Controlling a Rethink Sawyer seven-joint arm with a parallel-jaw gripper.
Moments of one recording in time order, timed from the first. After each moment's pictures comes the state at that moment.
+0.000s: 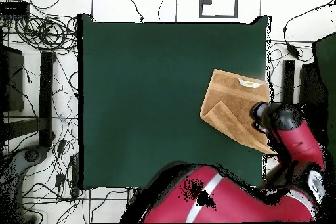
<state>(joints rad) -0.35 -0.23 -0.57 1.43 0.63 0.56 2.83</state>
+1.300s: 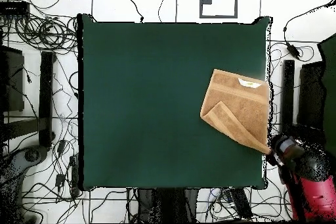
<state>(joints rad) -0.56 -0.50 -0.41 1.76 0.56 0.33 2.83</state>
